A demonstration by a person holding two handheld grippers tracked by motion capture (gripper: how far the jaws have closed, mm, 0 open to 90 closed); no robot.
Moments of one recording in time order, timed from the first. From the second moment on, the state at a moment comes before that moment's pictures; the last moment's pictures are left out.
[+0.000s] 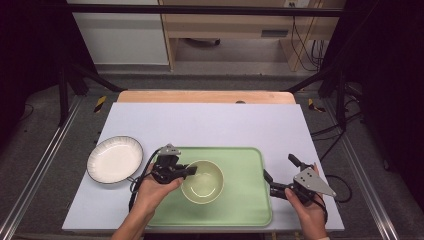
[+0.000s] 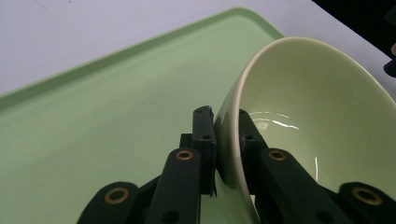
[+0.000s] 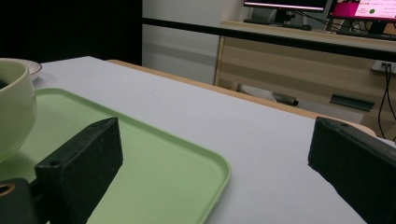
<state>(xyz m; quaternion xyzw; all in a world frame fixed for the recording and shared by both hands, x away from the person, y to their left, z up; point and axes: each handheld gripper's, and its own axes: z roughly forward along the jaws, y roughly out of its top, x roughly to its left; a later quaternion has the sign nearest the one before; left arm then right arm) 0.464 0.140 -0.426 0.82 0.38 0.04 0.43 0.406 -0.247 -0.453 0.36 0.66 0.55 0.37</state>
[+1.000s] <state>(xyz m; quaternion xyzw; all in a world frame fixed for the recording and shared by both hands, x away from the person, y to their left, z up) 0.466 0.132 -0.442 0.83 0.39 0.03 0.41 0.406 -0.246 -0.453 0.36 0.66 0.55 0.37</state>
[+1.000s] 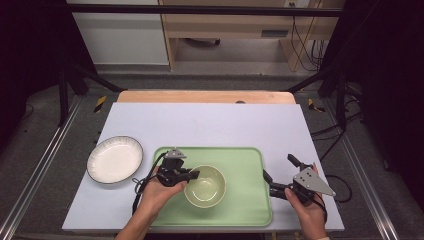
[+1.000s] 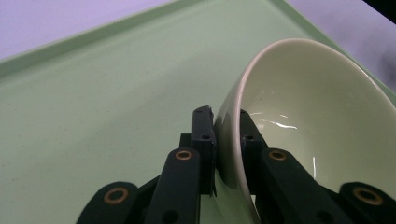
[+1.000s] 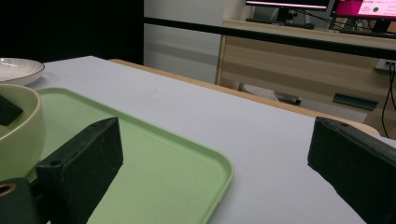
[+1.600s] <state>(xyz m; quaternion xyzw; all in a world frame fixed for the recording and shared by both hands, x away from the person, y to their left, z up) 0.472 0.134 -0.450 0.83 0.39 0.04 0.39 0.406 -0.246 -0.454 0.36 0.66 0.55 0.36</state>
